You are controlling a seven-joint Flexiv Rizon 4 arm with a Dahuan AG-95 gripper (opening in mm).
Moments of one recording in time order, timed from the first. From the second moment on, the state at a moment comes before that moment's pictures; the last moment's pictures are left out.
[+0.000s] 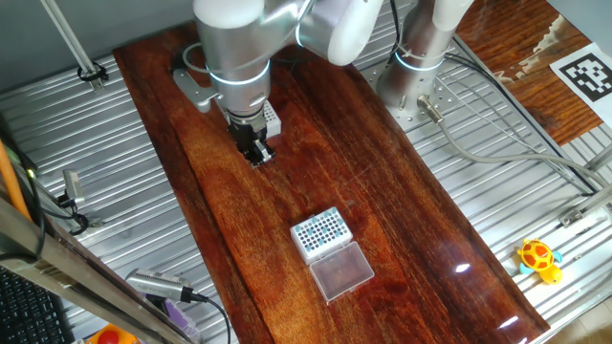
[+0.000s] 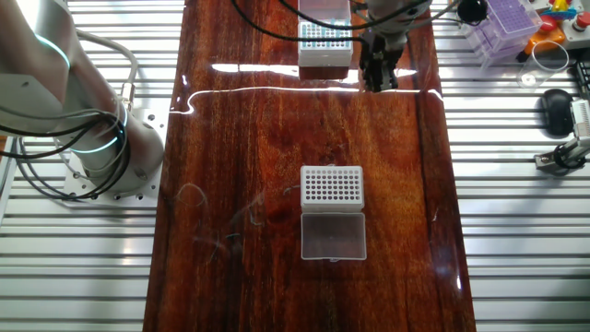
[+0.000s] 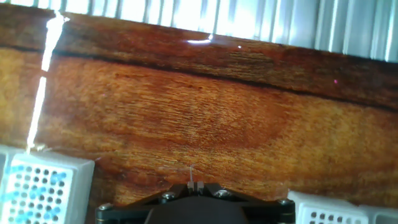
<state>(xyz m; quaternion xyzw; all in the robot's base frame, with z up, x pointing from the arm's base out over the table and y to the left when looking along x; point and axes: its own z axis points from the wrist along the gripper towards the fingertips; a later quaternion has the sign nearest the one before) 0.500 0.087 0.137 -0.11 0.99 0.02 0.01</state>
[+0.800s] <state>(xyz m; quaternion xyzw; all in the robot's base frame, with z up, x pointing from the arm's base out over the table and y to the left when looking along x) 0.506 0.103 0.135 -0.19 0.98 0.04 -0.01</state>
